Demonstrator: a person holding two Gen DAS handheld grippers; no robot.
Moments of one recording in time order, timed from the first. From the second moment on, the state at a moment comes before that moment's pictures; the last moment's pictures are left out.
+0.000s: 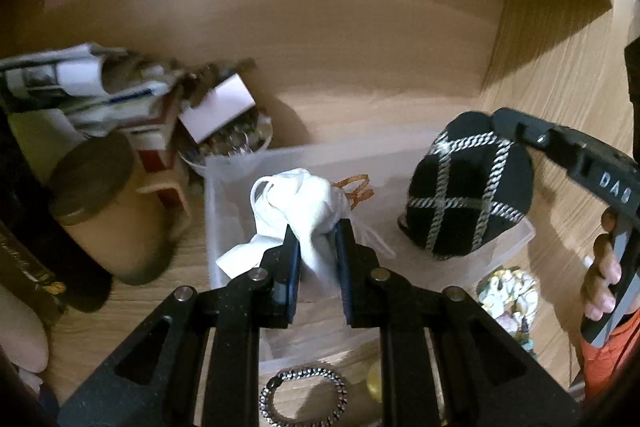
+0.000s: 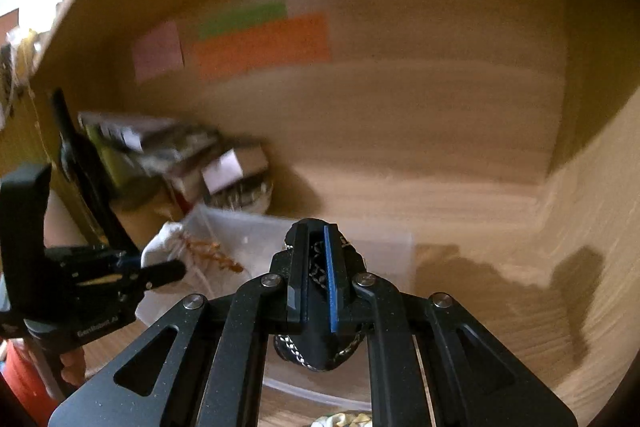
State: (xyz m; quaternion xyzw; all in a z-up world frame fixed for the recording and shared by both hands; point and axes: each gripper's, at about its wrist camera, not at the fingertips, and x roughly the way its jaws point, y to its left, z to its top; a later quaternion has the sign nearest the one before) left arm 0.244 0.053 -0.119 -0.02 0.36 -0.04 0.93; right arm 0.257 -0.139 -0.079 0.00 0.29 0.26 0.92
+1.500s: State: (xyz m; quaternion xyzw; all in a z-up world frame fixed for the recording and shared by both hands) left arm 0.165 0.058 -0.070 -0.01 0.28 -0.01 0.96; right arm 0.197 -0.172 -0.057 -0.06 0.29 0.26 0.92
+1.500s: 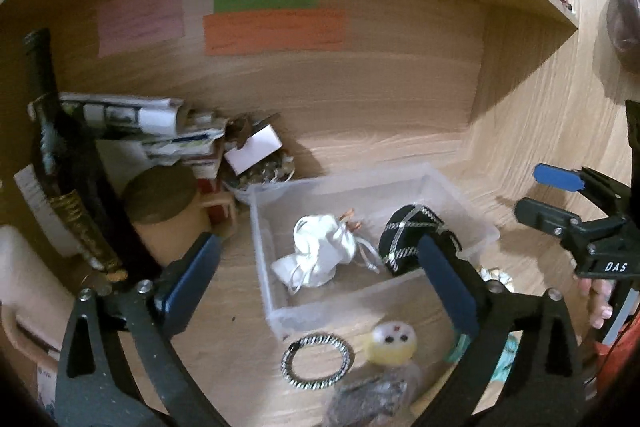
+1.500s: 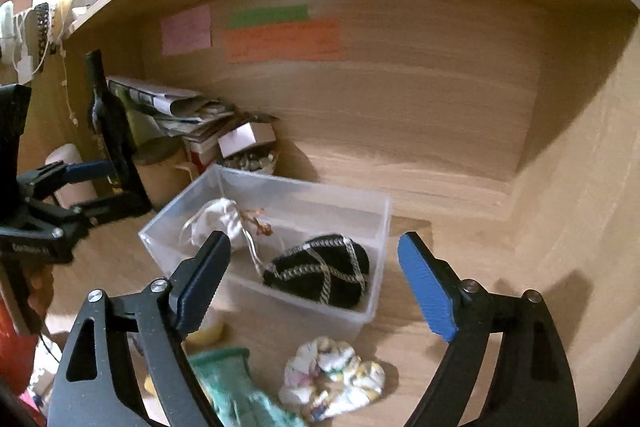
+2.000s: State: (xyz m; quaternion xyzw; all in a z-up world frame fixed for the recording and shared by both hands) left arm 0.161 0.093 -0.167 -0.02 0.41 0.03 0.91; right arm 0.199 -0.201 -0.141 -0.05 0.41 0.22 0.89
